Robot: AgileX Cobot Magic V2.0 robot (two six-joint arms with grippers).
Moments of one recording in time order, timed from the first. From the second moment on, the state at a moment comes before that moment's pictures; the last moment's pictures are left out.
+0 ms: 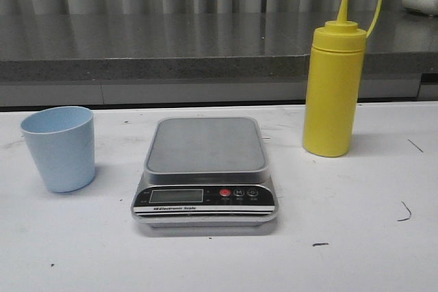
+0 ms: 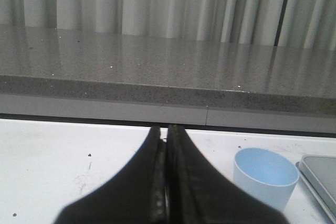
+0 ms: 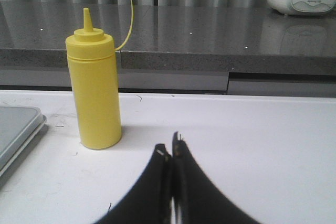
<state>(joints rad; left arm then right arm) 0.01 -0.01 0.00 0.00 0.03 -0.09 0.03 -0.01 0.03 0.03 0.08 0.01</state>
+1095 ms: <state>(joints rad) 0.01 0.35 -0.61 0.01 0.60 -0.08 0.03 0.42 -0.63 -0.02 0.77 0.01</state>
